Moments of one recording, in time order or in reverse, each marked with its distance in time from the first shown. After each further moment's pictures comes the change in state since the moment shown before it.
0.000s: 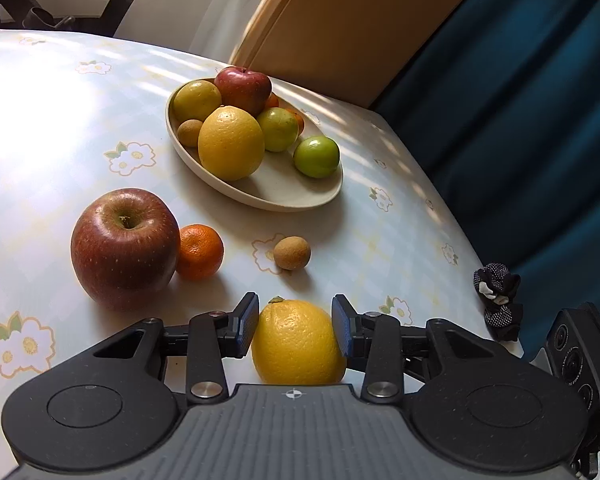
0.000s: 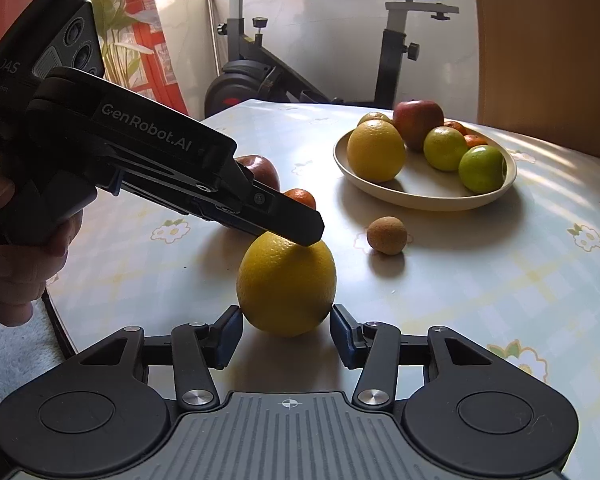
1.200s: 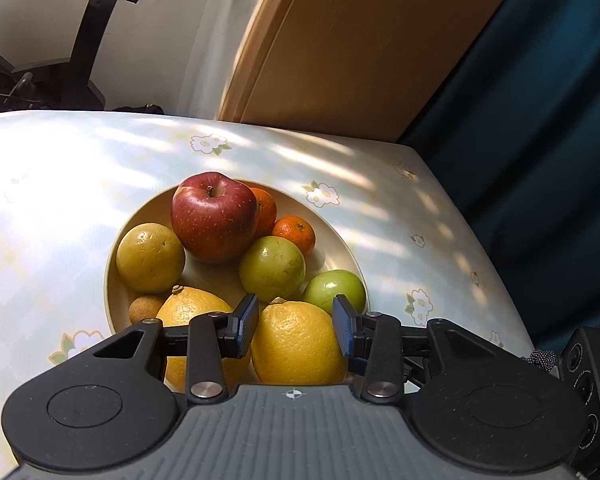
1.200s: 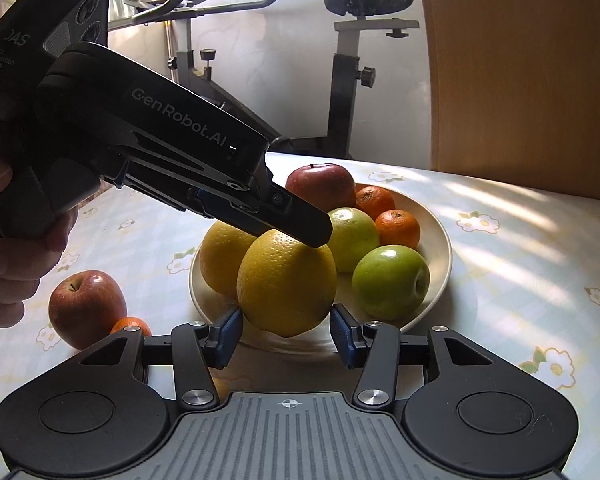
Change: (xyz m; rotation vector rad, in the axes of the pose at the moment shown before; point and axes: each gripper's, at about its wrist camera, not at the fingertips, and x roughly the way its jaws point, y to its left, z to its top) left arm 0.087 -0.014 0.134 0.067 0.026 0.105; right arm 0.062 -0.116 0.080 0.039 -0.064 -0.040
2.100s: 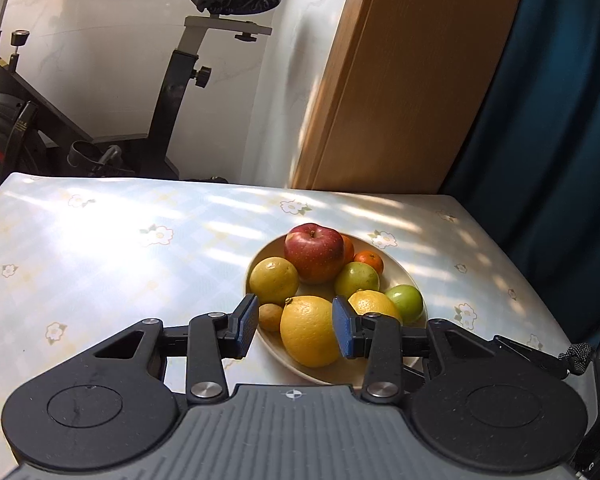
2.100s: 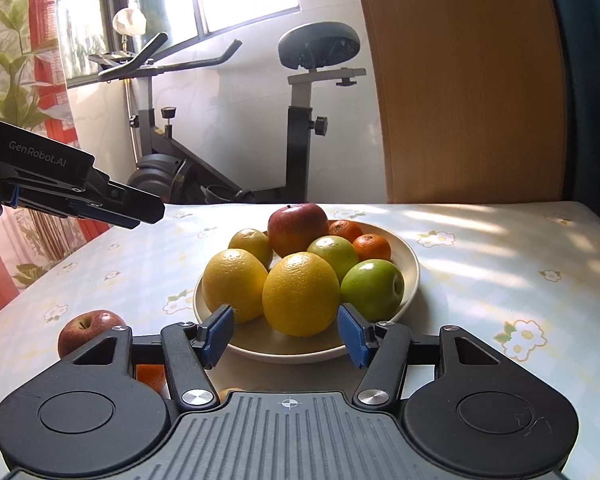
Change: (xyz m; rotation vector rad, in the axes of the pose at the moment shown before) left arm -0.109 0.022 -0.039 0.049 -0.214 0.191; right arm -0.035 0.028 -0.026 0.084 -0.204 -0.127
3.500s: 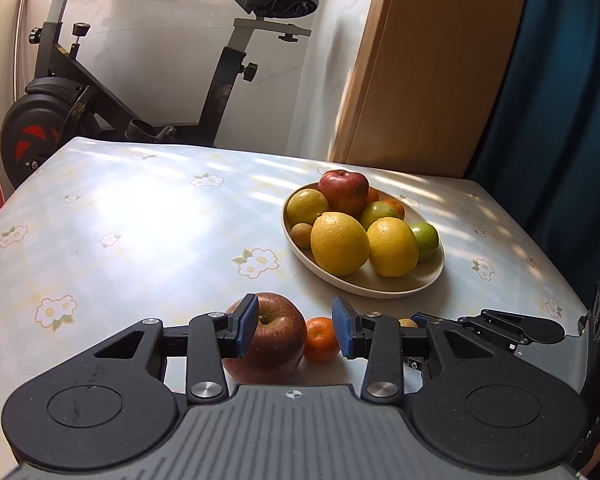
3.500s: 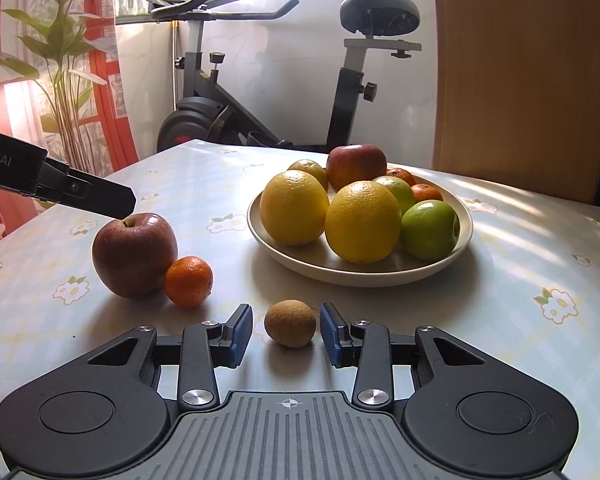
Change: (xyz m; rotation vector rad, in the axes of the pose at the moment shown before) left arm -0.040 -0.016 -0.075 -0.029 -0.042 0.124; right arm 0.005 0.032 -0.032 -0.138 0.127 0.047
